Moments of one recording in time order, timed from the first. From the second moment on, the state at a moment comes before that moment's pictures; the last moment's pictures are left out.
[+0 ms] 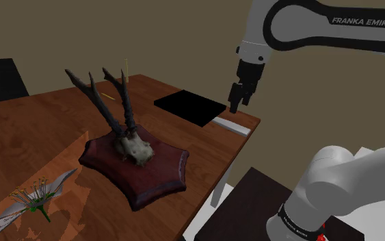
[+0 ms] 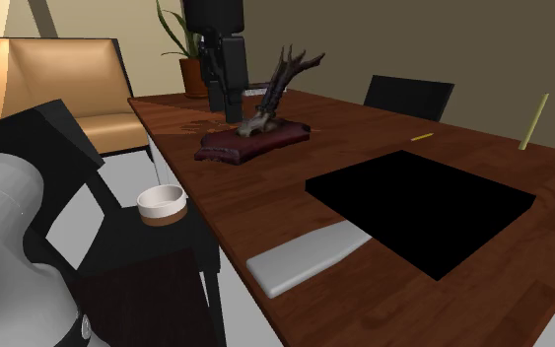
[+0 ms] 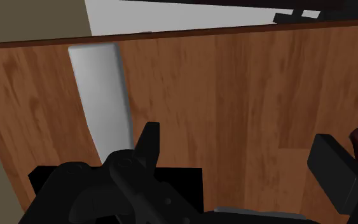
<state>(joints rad) -0.02 -0.76 0.07 -2.37 0.01 1.62 0.02</state>
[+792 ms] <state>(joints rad) -0.07 -0.57 -0.10 -2.44 -0.08 1.88 -0.21</state>
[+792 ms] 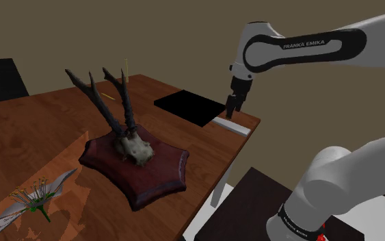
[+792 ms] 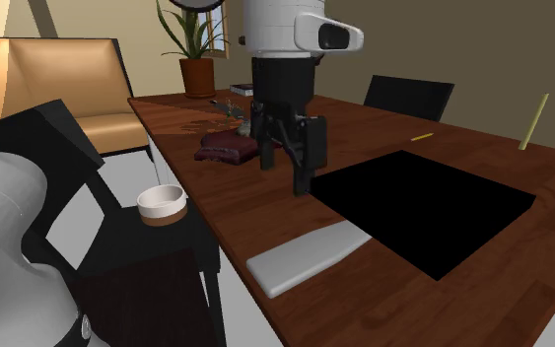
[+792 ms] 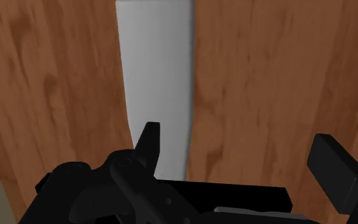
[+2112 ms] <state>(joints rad) -0.08 -0.33 -0.21 -2.48 -0.10 2.15 -0.36</state>
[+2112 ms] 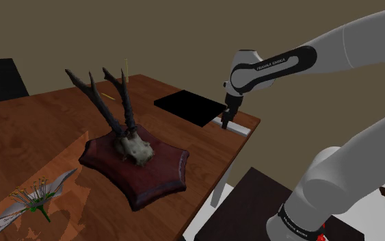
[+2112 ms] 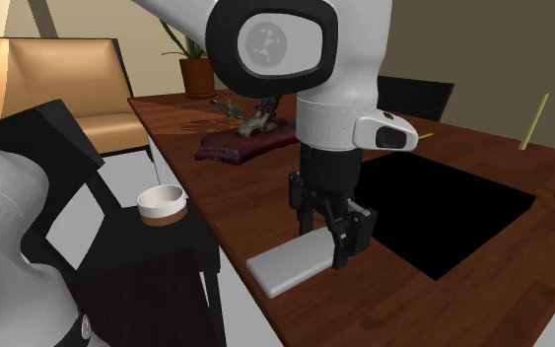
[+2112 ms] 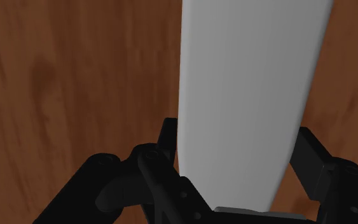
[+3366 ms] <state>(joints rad) -0.08 -0.40 -0.20 -2.36 -0.09 1.96 -0.36</state>
